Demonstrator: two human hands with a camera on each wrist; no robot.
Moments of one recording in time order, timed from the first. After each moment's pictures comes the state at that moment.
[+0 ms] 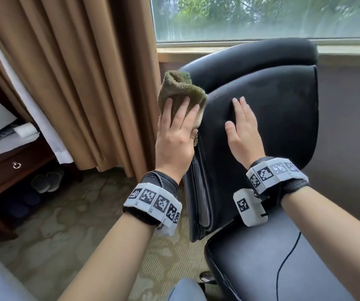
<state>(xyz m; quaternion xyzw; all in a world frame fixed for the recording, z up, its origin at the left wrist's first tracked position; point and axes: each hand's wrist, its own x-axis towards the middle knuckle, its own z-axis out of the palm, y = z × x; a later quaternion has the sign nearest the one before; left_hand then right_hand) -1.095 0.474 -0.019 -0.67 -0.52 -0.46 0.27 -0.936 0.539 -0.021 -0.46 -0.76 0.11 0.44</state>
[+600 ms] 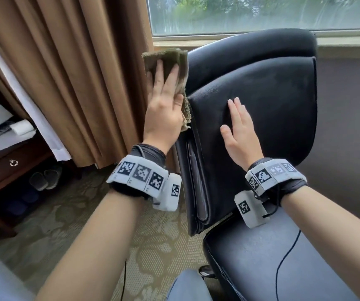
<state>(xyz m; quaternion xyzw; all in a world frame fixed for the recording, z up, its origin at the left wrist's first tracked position) -1.103 0.483 0.023 -0.65 -0.52 -0.54 0.13 -0.929 0.531 -0.038 -0.45 -0.78 0.13 0.42</state>
